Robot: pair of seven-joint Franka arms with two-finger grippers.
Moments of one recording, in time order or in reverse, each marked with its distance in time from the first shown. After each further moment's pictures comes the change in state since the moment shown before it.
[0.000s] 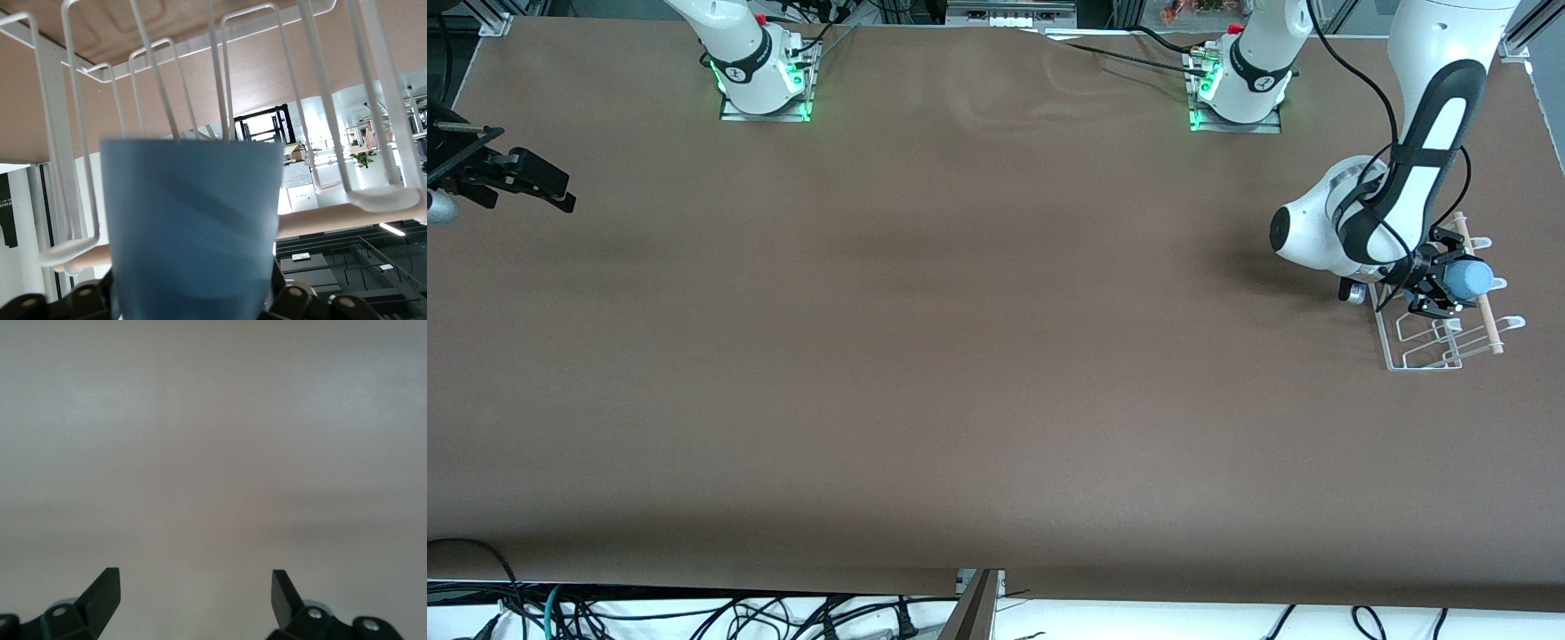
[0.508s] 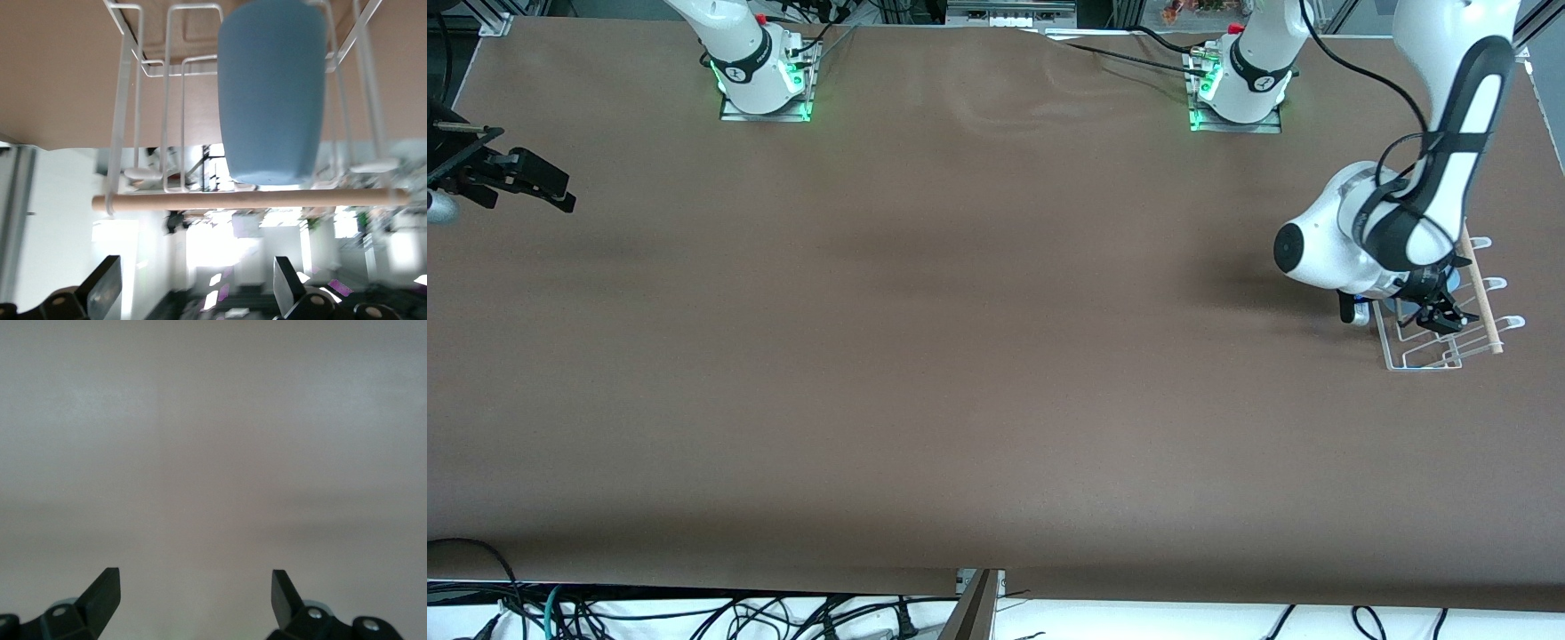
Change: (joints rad) left arm -0.019 -0.032 -0.055 0.217 -0.418 -0.045 0.020; right arm 0.000 0.000 0.000 0.000 0.000 0.000 0.000
